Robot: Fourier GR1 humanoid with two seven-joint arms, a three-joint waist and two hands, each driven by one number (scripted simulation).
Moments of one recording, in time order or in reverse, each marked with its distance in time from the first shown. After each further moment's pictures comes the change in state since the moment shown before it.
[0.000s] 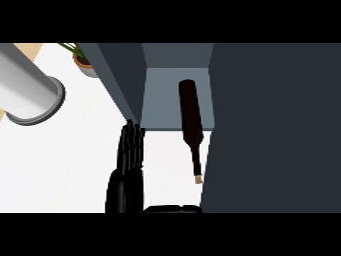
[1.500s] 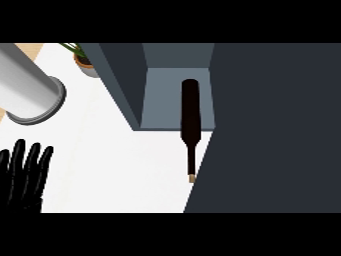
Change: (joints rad) left arm 0.393 0.467 0.316 -0.414 0.165 -0.394 -0.014; right arm 0.093 0.049 0.373 0.027 -0.070 0.092 0.170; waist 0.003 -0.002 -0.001
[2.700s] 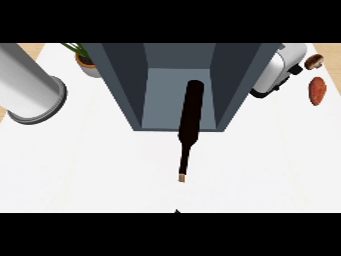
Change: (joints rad) left arm 0.121 0.142 0.372 0.035 0.212 -0.295 0.081; right arm -0.235 -0.105 0.424 0.034 0.294 -0.493 -0.011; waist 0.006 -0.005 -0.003
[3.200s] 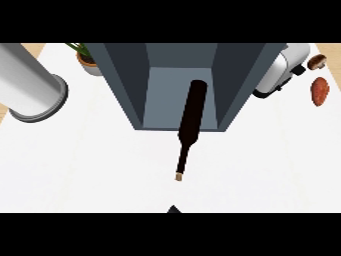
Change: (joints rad) left arm -0.059 -0.031 0.001 0.023 0.024 -0.039 0.049; right arm -0.244 -0.094 0.041 0.041 -0.020 -0.161 0.036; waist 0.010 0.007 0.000
